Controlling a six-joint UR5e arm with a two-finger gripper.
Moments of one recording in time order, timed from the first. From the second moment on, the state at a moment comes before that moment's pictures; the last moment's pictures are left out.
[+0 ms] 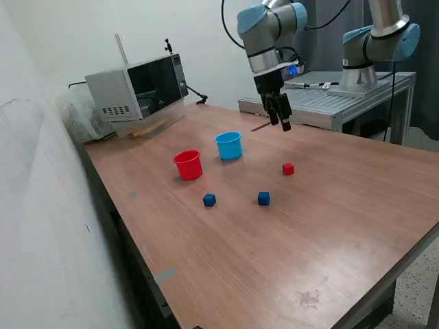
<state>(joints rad) -0.04 -1.12 1.72 -2.11 -1.43 3.48</state>
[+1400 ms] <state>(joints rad) 0.03 -0.91 1.69 -2.28 -1.45 3.51</state>
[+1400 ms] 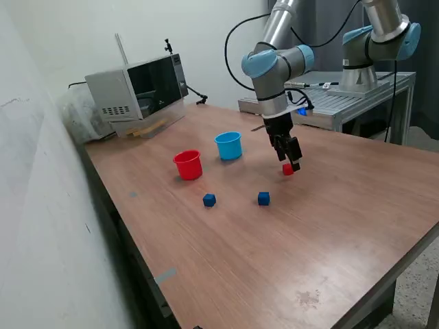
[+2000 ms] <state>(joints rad) 0.03 -0.91 1.69 -2.29 -1.48 3.50</state>
